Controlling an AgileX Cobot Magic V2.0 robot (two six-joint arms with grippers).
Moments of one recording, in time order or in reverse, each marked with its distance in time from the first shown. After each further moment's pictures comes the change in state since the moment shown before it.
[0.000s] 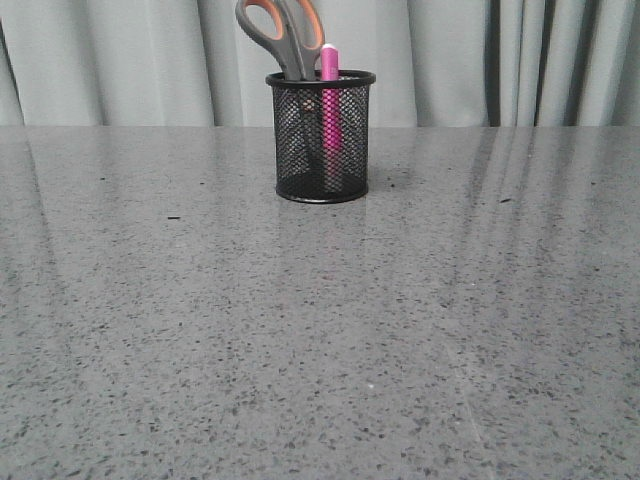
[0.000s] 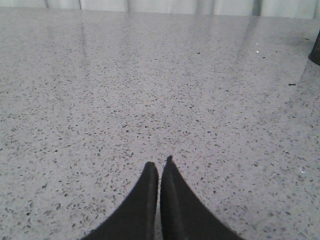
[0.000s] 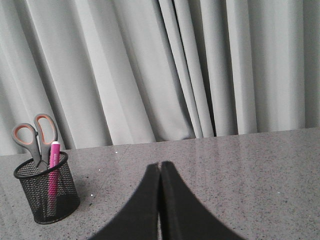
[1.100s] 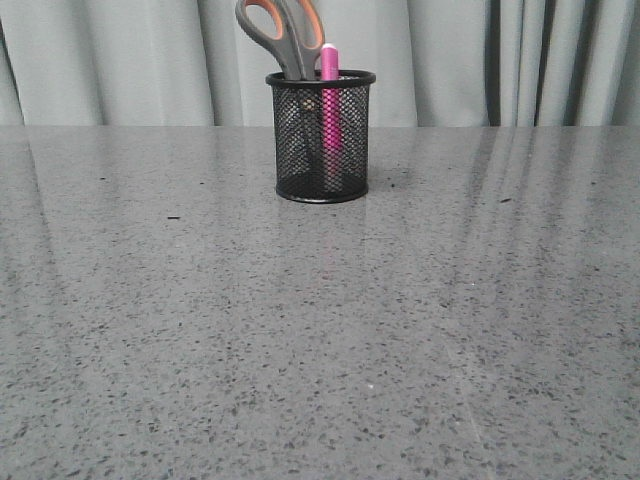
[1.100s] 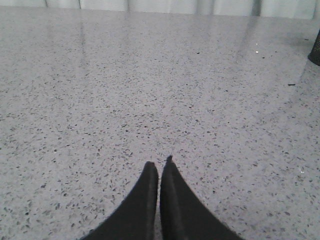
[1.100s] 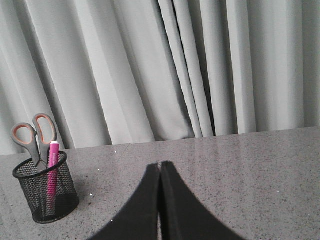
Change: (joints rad) left arm 0.000 0.000 0.000 -0.004 0.001 0.000; right arm 0.000 0.000 0.005 0.000 0.000 0.000
